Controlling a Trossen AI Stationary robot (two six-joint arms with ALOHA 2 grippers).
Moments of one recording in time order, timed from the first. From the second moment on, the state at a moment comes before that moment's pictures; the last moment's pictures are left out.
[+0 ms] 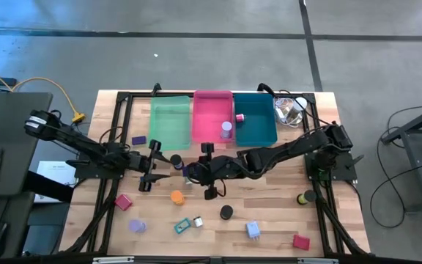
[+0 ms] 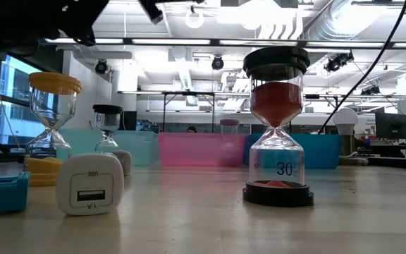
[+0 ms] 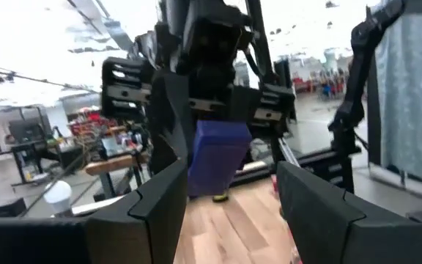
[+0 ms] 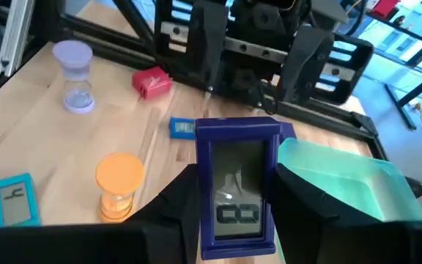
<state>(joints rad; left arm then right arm) -0.29 1.00 0.09 1.23 -0.05 0.22 0.25 1.84 1.53 -0.16 0.31 -0.19</state>
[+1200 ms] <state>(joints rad) -0.27 1.27 0.22 1.40 -0.12 0.23 0.24 1.84 1.54 -0.14 0.37 -0.31</state>
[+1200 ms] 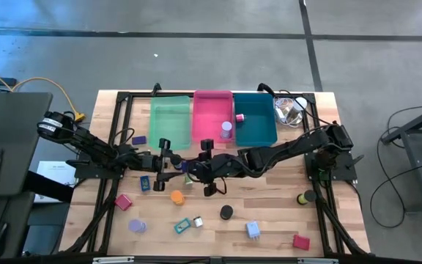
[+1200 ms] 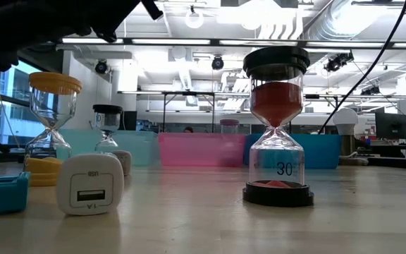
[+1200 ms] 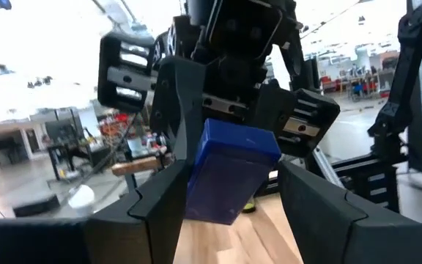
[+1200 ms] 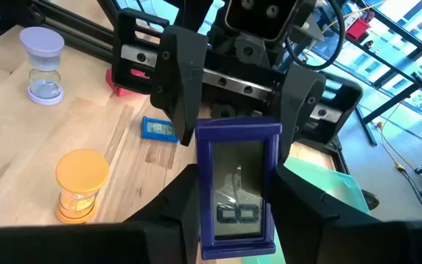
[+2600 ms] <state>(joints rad) -0.40 1.27 0.30 1.41 -0.38 0.42 0.24 1.84 1.54 -0.16 0.38 -0.29</state>
